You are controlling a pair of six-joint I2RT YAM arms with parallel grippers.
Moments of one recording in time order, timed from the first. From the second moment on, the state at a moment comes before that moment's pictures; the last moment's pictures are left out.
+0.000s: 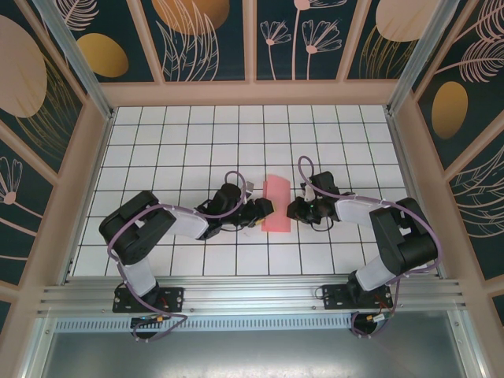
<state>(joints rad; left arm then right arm) -0.80 1.79 0.66 0.63 0.43 -1.26 0.39 1.54 0.61 -0.14 -0.47 0.57</state>
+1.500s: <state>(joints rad) -0.76 1.74 0.76 0.36 0.44 -1.23 1.03 1.31 0.50 0.06 0.26 0.05</state>
